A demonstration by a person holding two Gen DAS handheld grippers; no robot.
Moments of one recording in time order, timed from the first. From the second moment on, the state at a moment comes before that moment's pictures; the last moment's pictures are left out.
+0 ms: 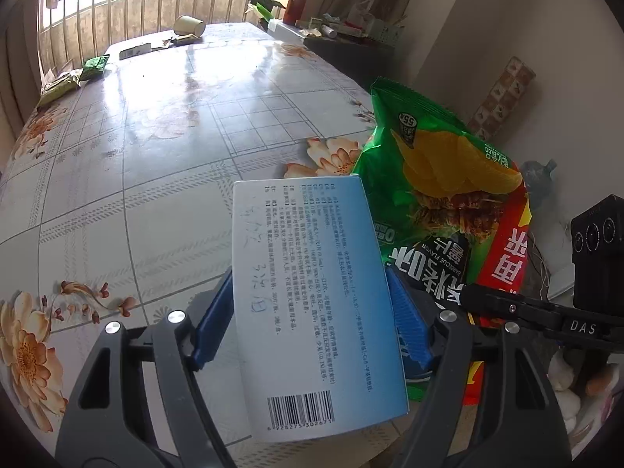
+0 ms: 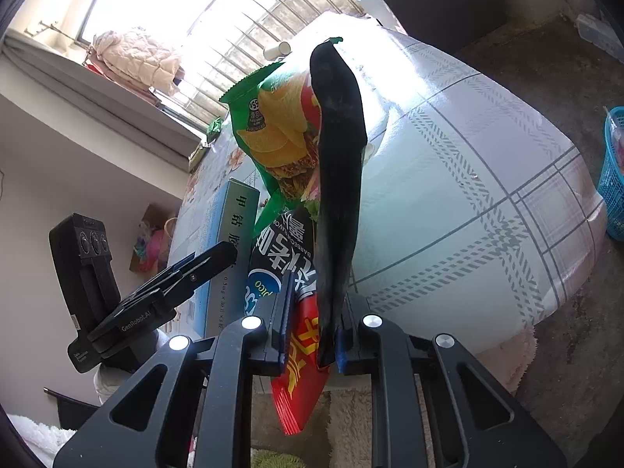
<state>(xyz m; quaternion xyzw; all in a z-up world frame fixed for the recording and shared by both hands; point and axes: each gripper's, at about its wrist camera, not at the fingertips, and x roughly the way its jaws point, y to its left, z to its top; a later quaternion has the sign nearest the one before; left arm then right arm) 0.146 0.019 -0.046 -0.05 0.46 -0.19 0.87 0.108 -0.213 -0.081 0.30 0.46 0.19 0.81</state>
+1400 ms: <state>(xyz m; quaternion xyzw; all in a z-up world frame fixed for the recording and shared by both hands) 0.123 0.001 -0.008 0.03 0.40 -0.14 0.90 0.059 -0.303 -0.070 0.37 0.37 0.20 0.83</state>
